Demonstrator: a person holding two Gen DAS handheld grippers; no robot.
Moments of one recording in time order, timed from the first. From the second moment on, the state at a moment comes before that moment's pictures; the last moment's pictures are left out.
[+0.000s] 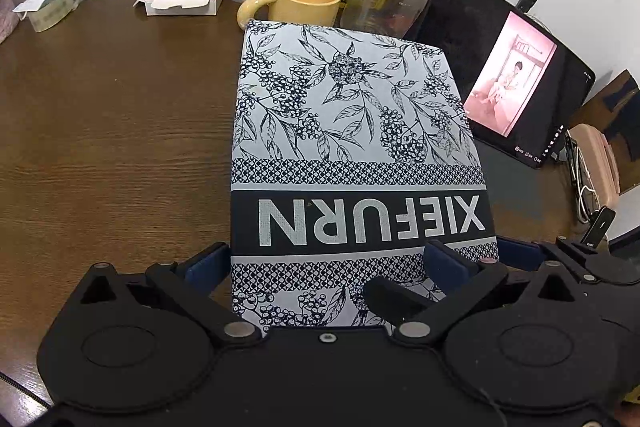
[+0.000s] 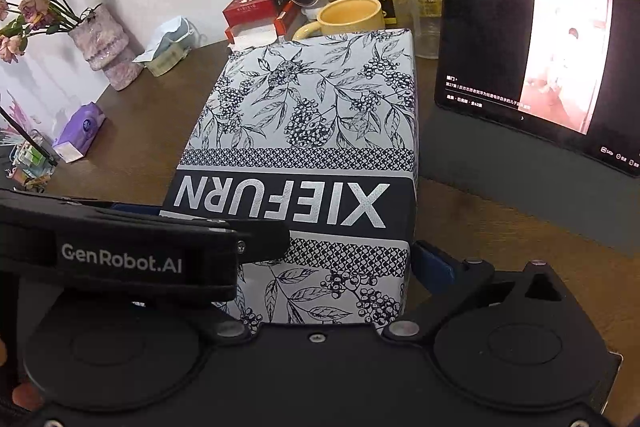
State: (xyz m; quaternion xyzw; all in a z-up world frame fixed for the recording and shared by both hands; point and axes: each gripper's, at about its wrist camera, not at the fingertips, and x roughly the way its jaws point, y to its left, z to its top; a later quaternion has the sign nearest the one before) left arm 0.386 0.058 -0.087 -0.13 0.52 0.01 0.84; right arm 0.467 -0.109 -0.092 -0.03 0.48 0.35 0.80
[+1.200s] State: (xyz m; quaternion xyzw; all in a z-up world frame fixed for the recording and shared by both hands) left arm 0.380 0.064 -0.104 -0.11 0.51 0.01 0.85; right arm 0.459 -0.108 -0.100 -0.05 0.47 0.37 0.80
